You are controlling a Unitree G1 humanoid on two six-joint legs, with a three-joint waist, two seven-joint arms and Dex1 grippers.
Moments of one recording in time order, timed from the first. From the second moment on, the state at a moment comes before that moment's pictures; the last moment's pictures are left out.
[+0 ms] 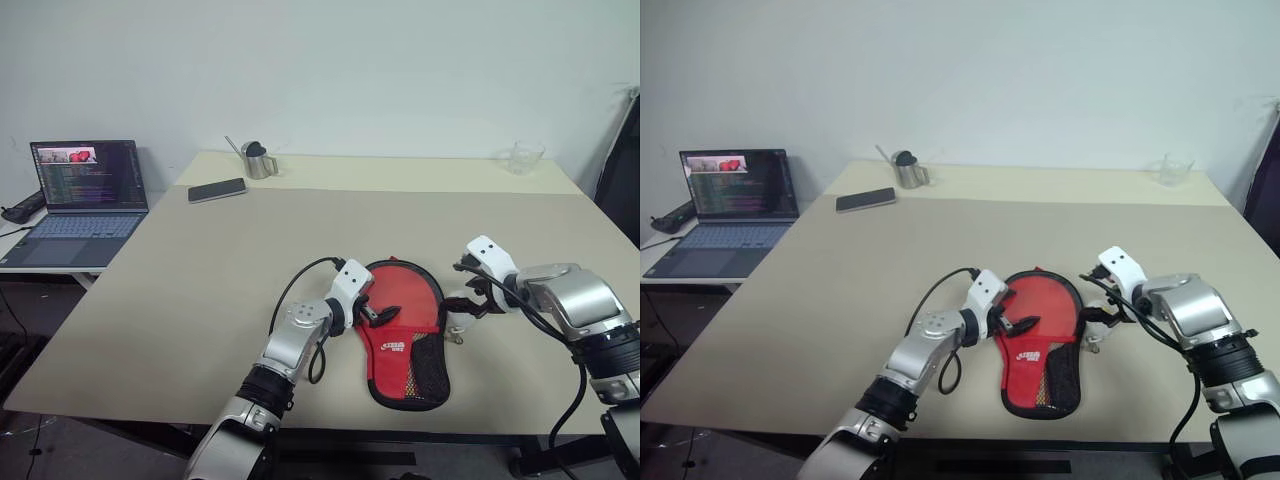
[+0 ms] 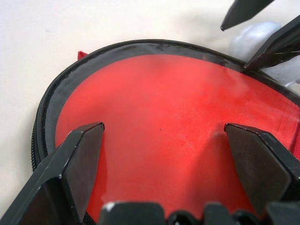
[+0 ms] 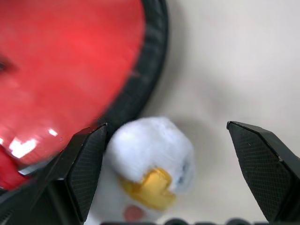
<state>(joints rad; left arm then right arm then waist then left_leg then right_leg) -0.63 0.08 -0.23 0.41 -0.04 0.28 -0.64 -0.70 -0.77 0.22 0.13 0.20 1.04 0.77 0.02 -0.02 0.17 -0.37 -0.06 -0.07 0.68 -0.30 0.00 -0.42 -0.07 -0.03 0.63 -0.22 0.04</state>
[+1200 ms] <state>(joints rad) -0.73 0.02 -0.25 0.60 -0.01 0.16 -0.73 -0.32 -1.00 0.05 -0.30 0.37 1.13 0.87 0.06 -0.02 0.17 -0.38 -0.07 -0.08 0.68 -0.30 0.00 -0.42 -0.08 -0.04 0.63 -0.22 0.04</state>
